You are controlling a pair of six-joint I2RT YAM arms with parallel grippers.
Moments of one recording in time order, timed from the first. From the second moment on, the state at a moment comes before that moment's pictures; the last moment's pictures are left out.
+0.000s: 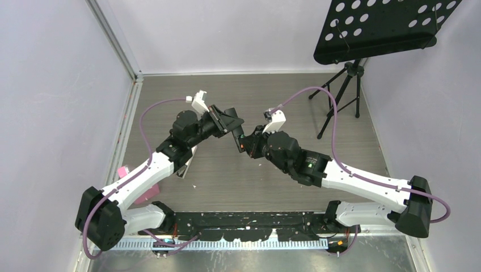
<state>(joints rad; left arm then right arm) -0.58 1.15 0.79 0.25 0.24 -1.01 1.07 1.13 0.92 -0.08 0.42 0.65</state>
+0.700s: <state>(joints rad) -0.58 1.15 0.79 0.25 0.25 -1.04 1.07 1.08 0.92 -0.10 0.42 0.65</state>
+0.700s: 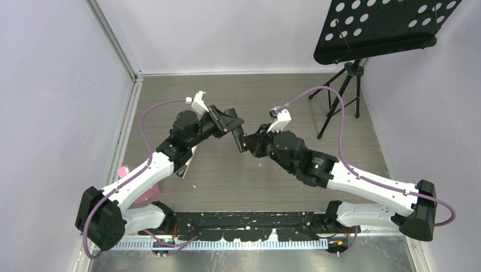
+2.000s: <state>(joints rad) -0.53 1.14 0.77 0.23 0.27 -1.18 1.07 1.12 0.92 -0.07 0.34 0.62</state>
